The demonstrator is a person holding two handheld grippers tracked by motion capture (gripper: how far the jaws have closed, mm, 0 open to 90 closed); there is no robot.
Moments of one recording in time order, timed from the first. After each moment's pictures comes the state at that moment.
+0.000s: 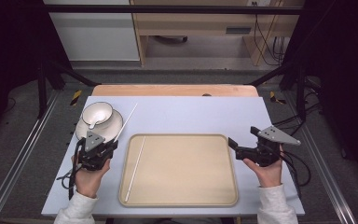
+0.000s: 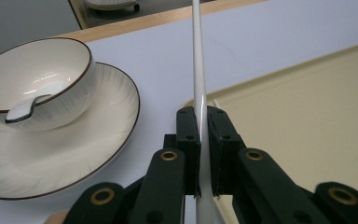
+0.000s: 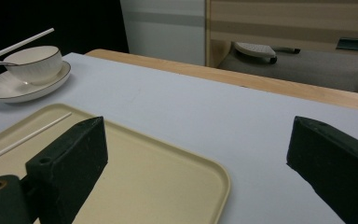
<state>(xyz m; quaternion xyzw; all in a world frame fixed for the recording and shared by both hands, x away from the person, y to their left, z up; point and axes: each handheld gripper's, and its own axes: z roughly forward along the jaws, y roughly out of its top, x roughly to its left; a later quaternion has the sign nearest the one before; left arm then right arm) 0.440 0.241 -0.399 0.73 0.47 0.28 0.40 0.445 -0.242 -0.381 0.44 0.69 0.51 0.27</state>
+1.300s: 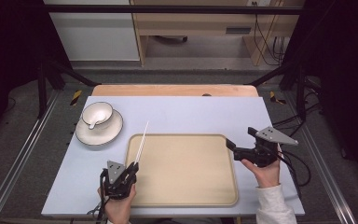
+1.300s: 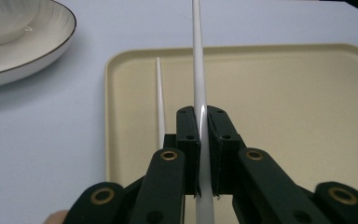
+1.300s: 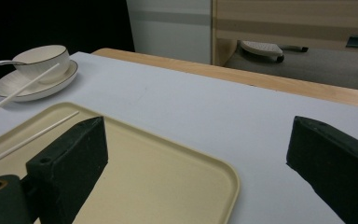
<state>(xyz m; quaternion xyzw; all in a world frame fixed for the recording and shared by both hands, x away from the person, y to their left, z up) 0.383 0.175 -0.459 0.67 0.54 0.27 0.43 0.446 -0.236 -0.384 0.43 0.69 0.51 0.26</state>
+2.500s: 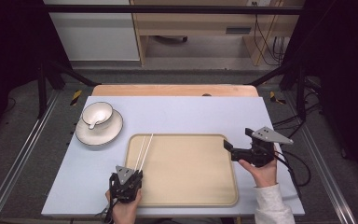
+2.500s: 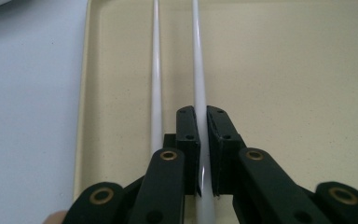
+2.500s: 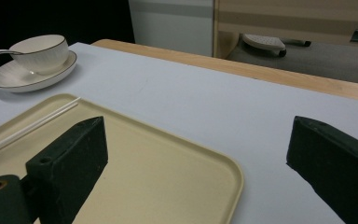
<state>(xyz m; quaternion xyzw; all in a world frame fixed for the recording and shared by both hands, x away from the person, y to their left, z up) 0.387 0.165 -0.488 0.69 0.56 0.25 0.38 0.449 -0.231 -0.389 0.43 0.70 0.51 0.26</state>
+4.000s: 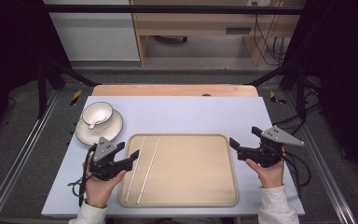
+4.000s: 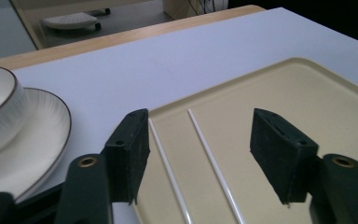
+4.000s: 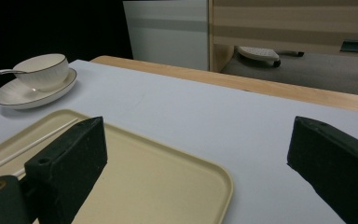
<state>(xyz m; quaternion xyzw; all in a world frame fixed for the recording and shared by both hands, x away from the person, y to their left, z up) 0.420 0.217 -0.384 0.75 0.41 0.24 0.46 0.442 -0.246 -0.378 0.43 0.68 0.53 0.27</state>
